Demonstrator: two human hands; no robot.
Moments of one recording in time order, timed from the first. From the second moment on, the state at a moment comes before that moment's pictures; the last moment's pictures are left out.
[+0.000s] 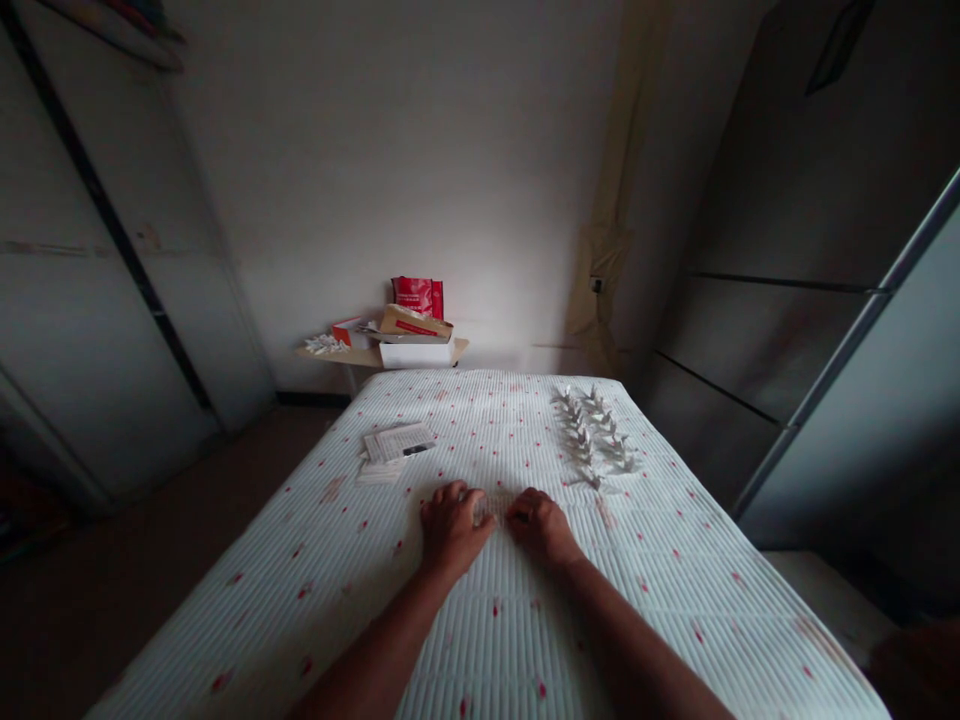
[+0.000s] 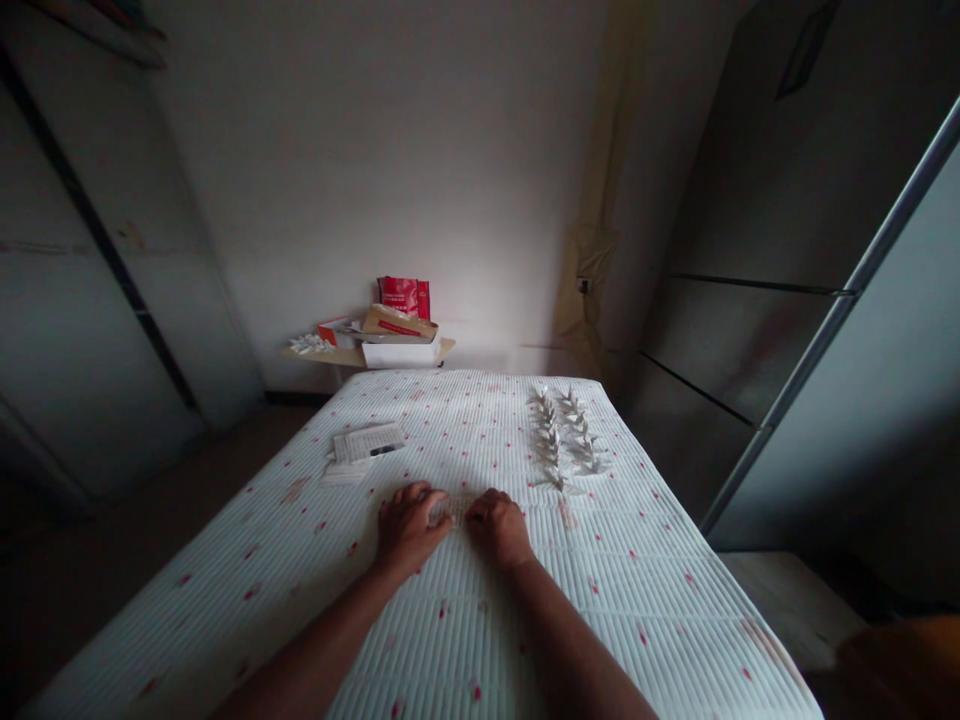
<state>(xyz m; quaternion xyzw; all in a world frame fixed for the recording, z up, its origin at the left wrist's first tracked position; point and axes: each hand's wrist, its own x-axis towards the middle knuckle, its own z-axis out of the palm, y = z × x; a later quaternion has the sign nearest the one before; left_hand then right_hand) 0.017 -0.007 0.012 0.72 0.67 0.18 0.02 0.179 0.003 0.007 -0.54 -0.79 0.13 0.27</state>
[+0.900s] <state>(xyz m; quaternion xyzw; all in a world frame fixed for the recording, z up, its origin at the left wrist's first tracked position) -0.012 0.007 0.006 0.74 0.65 0.17 0.05 0.176 0.003 0.008 -0.55 -0.79 0.11 0.25</state>
